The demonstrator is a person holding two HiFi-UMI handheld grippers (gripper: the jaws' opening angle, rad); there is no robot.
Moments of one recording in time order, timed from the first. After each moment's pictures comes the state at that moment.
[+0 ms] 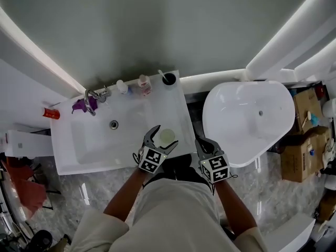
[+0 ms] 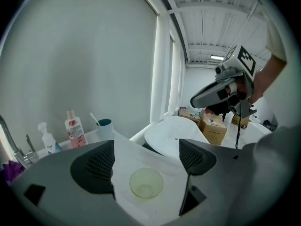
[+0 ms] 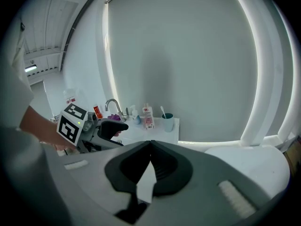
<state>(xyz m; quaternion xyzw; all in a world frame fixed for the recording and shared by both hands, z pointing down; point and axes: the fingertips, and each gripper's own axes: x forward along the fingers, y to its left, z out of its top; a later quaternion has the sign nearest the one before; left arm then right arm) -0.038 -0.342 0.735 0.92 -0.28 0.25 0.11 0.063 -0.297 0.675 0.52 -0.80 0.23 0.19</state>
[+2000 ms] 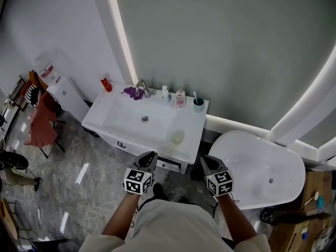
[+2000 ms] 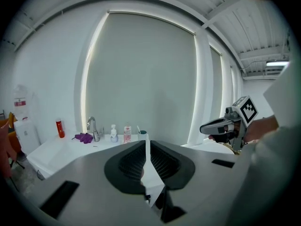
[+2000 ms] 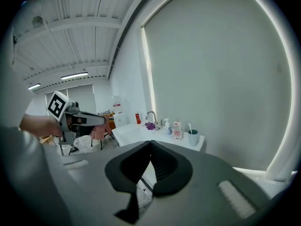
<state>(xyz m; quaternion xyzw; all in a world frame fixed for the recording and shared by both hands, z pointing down) -0.076 -0.139 0.565 0.76 -0.61 0.14 0.15 0.124 -0.194 0.582 0.32 -0.93 0.14 0.14</state>
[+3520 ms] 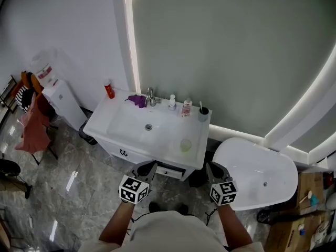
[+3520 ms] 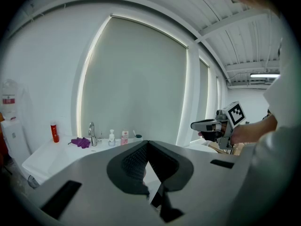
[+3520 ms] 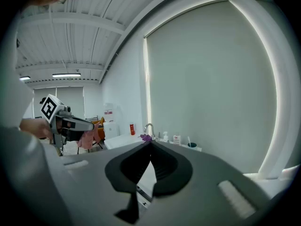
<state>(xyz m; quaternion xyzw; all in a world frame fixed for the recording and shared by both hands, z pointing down) -0.160 -0.081 0.519 0.82 -0.55 0.11 0.14 0.056 -0.146 0.519 0.40 -0.91 0.10 0.09</state>
